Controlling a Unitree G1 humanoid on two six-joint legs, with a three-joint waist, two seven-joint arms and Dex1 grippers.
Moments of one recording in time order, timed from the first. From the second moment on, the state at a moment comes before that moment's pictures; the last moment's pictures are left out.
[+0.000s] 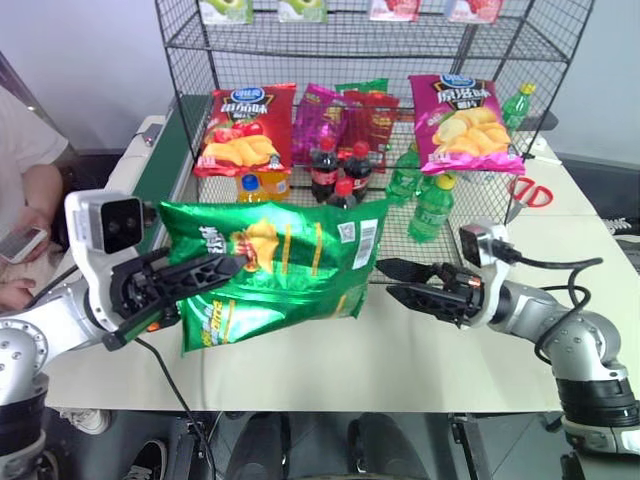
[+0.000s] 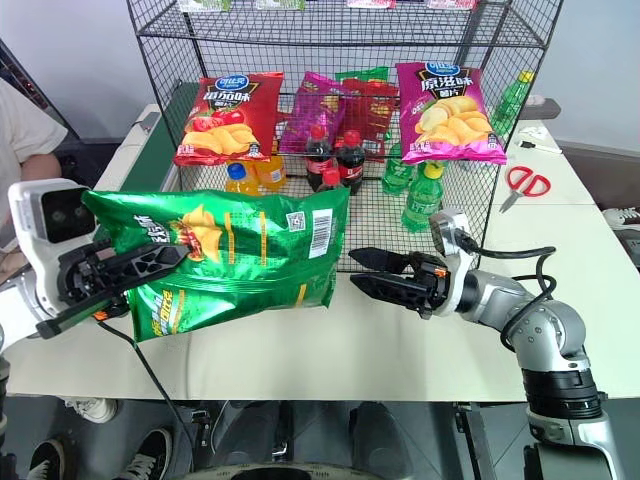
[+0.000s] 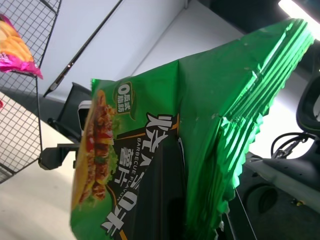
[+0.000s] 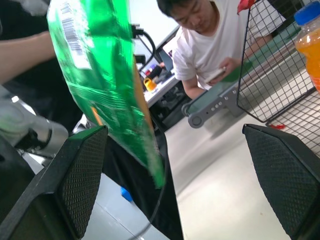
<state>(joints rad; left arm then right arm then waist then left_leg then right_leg) -0.16 0.82 0.35 -0.36 -1.78 0.99 -0.87 -0.25 -0.61 -0.14 -0.19 1.11 0.89 1.10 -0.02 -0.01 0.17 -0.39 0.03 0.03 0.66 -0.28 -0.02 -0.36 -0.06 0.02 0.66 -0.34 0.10</state>
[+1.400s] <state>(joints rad) -0.21 0.67 0.25 -0.23 -1.58 1.02 -0.99 -0.36 -0.54 -0.01 -0.30 1.24 1.02 1.05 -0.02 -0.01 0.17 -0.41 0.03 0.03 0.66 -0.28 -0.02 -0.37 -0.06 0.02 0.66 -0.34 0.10</state>
